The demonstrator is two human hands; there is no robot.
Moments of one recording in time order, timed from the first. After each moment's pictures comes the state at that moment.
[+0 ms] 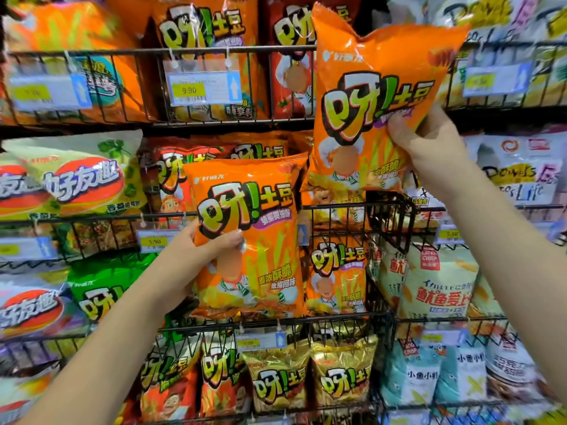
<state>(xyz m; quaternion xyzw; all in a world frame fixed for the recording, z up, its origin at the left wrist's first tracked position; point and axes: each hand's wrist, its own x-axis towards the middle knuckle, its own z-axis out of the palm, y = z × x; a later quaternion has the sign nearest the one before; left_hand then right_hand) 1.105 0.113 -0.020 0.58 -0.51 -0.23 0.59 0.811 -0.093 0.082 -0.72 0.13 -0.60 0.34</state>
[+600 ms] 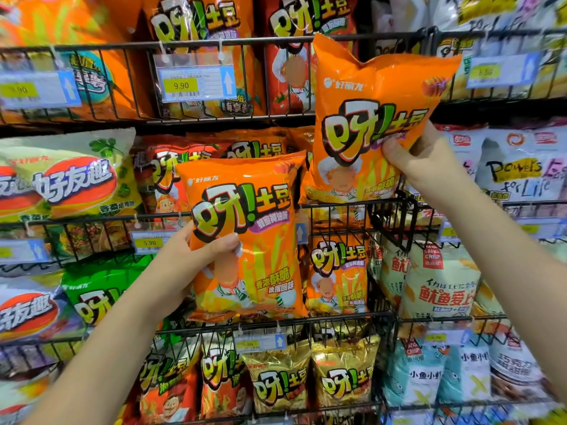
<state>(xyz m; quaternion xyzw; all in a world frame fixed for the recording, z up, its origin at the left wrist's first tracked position) 1.104 0.111 -0.023 0.55 -0.53 -0.22 0.60 0.807 -0.115 0.056 -0.77 0.14 -0.55 0.28</state>
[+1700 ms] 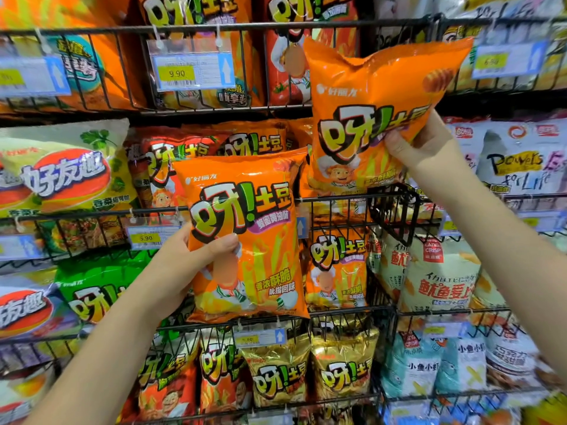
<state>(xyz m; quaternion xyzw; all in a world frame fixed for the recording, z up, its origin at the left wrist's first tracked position) 1.110 0.111 -0.031 0.57 -0.52 -0.23 0.59 0.809 -0.106 0.054 -0.77 0.15 -0.56 0.25</state>
